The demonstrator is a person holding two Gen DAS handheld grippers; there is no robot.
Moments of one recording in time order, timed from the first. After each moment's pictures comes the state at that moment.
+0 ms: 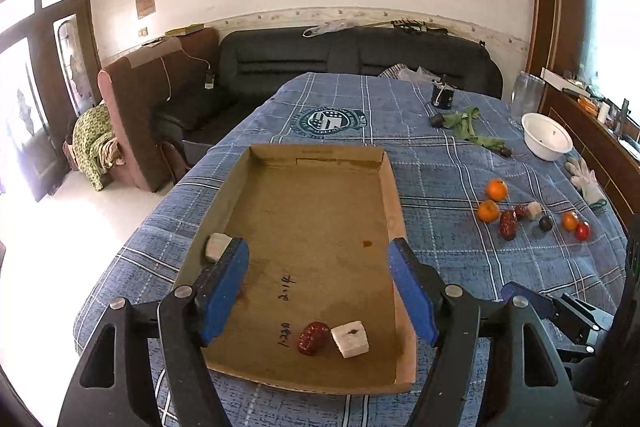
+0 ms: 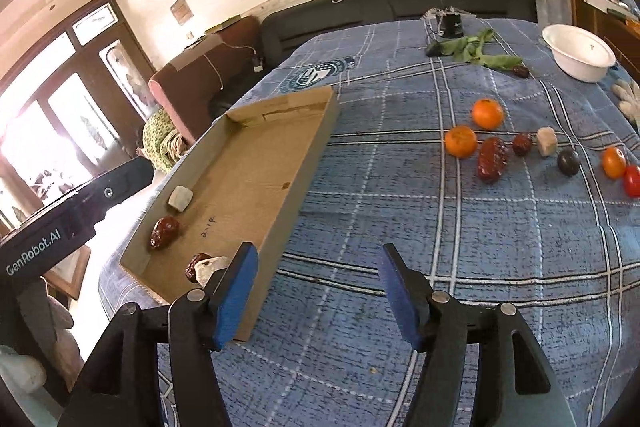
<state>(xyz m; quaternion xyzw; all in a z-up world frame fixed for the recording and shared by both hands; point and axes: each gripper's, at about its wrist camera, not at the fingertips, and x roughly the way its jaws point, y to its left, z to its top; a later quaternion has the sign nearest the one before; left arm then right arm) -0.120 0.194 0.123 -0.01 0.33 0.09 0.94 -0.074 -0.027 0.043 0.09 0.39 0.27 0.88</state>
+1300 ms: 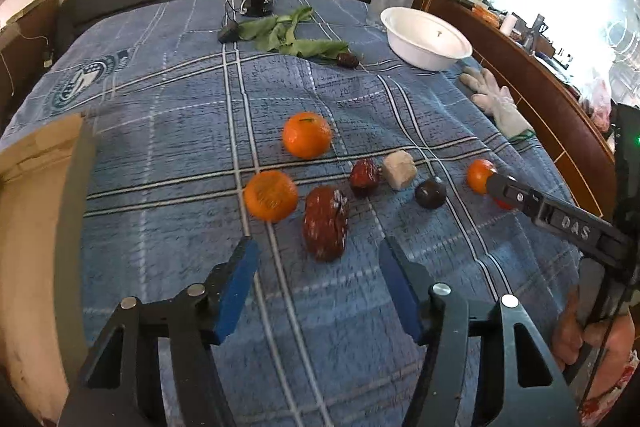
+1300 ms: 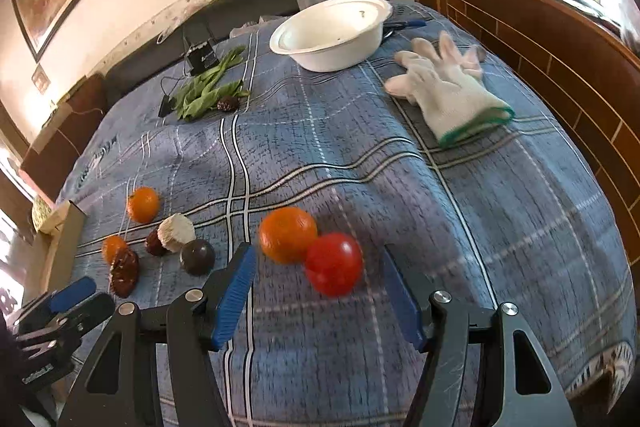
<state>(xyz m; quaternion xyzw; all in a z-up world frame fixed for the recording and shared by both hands) 0.032 0.018 0.028 -0.01 0.46 -0.16 0.88 0.037 -0.258 0.010 0.14 0.42 0.03 0.90</state>
